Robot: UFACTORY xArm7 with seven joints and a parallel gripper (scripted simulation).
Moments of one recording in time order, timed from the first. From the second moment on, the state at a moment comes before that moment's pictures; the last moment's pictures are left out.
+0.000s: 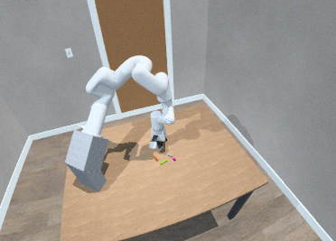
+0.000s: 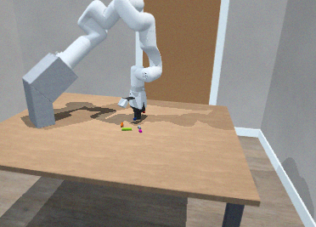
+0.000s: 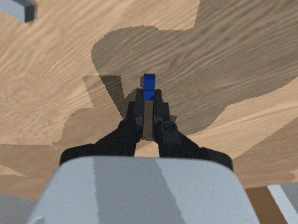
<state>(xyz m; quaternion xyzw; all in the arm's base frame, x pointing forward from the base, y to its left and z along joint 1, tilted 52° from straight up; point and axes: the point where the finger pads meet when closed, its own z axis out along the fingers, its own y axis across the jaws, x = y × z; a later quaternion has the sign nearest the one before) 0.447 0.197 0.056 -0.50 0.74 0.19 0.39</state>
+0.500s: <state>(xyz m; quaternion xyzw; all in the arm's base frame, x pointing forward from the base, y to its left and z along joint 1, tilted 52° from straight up) 0.447 0.197 0.056 -0.50 0.74 0.19 0.39</state>
